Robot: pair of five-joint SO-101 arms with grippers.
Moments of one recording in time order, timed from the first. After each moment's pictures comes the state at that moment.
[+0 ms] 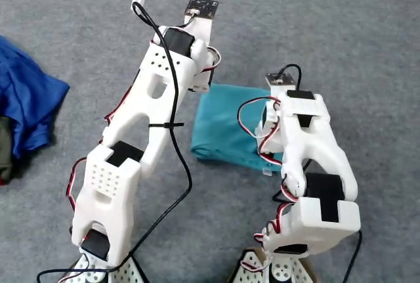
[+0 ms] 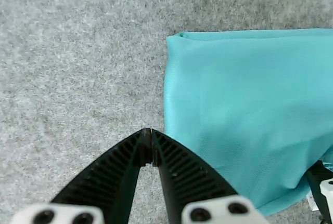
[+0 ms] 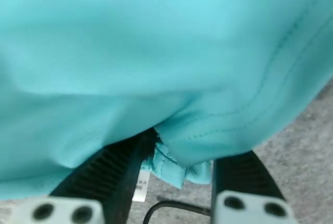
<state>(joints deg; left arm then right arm) 21.0 34.5 -45.6 90.9 2.0 1.1 7.1 32.1 66.0 -3.4</state>
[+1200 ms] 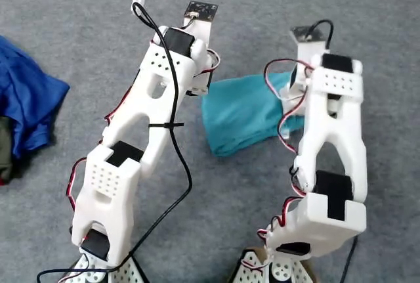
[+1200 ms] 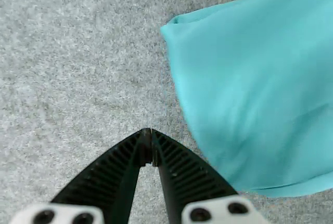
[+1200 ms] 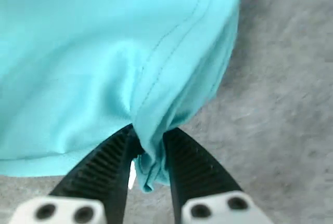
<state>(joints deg) 21.0 34.5 -45.6 93.8 2.0 8.4 7.3 2.9 79.5 7.6</state>
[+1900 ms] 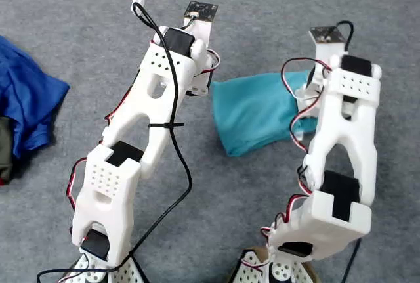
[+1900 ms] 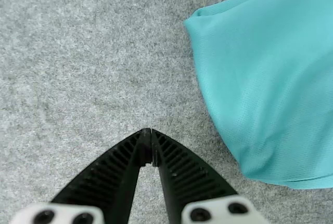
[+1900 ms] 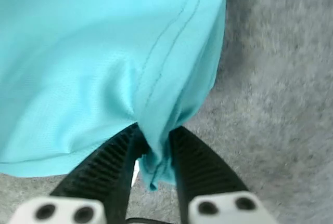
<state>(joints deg) 21.0 34.5 -45.6 93.8 2.0 14.4 7.5 4.8 79.1 8.0</state>
